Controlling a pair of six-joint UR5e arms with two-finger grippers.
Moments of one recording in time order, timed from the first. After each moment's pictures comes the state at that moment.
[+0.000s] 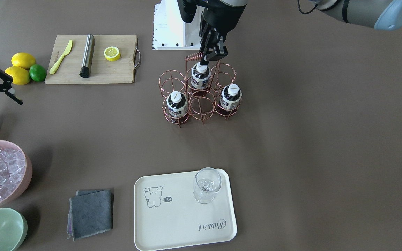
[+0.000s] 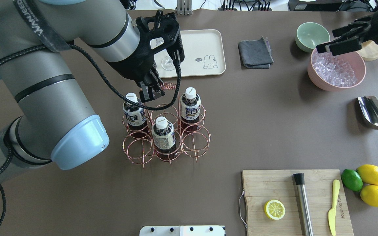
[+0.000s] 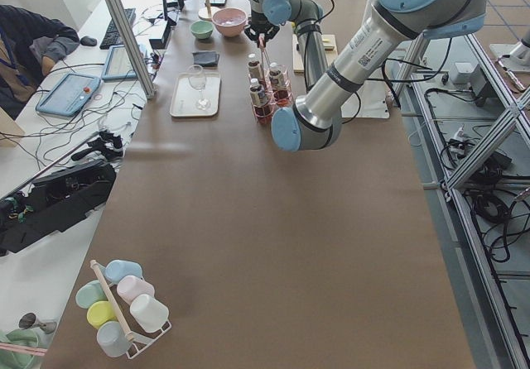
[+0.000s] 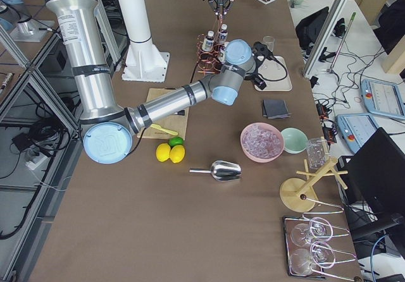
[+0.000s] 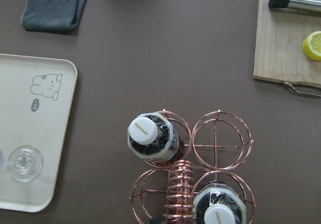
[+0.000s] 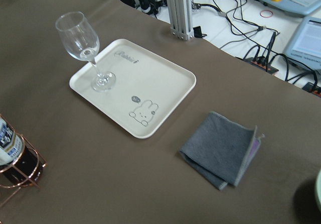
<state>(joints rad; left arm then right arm) -0.73 -2.42 -1.96 -1.28 -2.13 0.23 1.21 -1.36 1.78 -0.77 2.38 0.41</state>
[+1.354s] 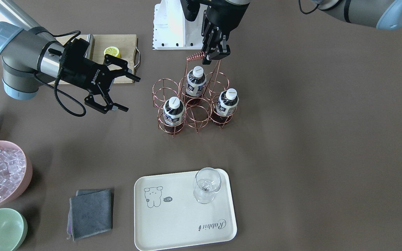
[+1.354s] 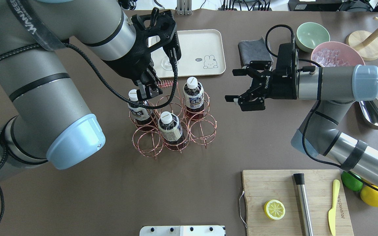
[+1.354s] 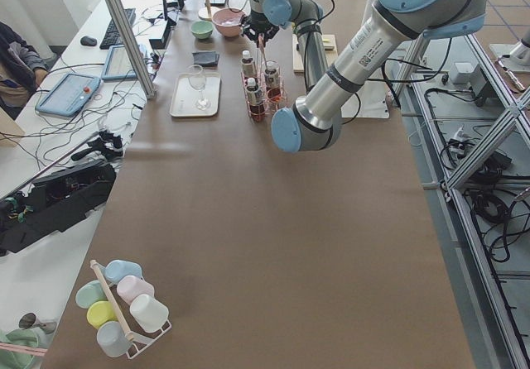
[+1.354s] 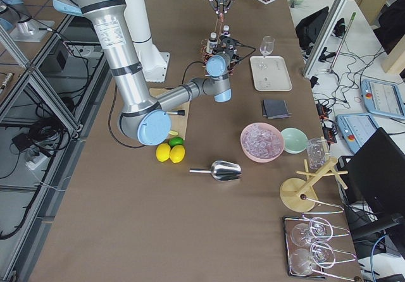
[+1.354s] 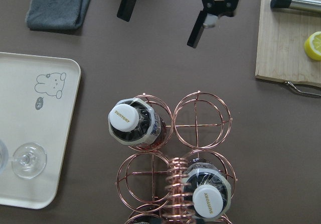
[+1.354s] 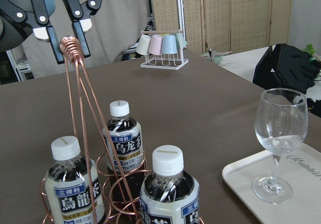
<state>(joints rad) -0.73 -2.42 -1.97 -1.28 -2.13 0.23 0.75 -1.19 1.53 0.00 2.04 0.48</state>
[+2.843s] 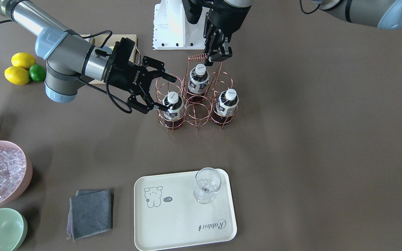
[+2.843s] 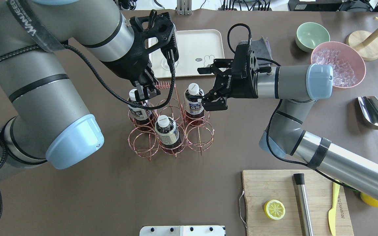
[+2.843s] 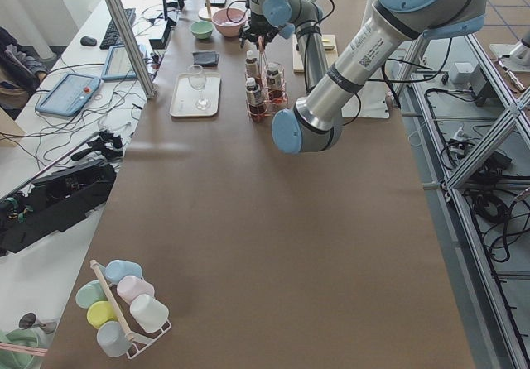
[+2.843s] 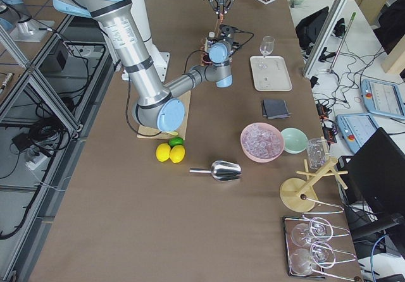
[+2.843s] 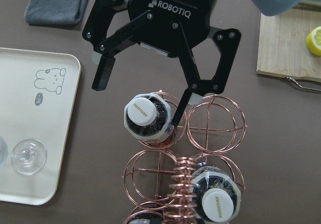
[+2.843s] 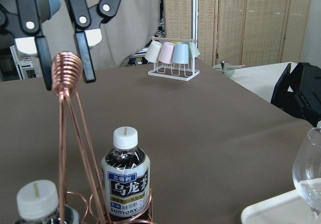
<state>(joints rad) -0.73 -2.41 -1.97 -1.28 -2.13 0.24 0.67 -1.03 1.44 -0.06 1.97 0.37</state>
